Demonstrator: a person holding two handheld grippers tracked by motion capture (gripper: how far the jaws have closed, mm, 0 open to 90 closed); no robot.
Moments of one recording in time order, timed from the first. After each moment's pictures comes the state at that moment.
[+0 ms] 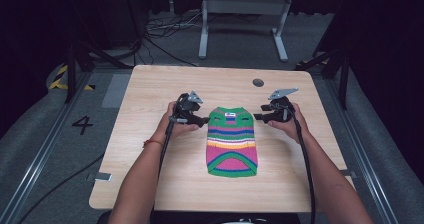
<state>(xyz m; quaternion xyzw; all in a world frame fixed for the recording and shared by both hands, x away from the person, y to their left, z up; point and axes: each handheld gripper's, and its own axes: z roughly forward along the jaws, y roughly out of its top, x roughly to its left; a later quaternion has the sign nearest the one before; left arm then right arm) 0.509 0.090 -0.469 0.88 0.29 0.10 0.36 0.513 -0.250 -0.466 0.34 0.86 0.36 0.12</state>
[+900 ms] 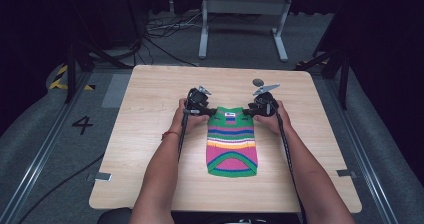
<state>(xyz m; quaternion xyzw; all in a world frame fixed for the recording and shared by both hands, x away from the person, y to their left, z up) 0.554 0.066 -0.503 0.86 0.36 0.08 0.36 0.551 -0.215 -0.498 0.36 0.86 0.35 0.11</state>
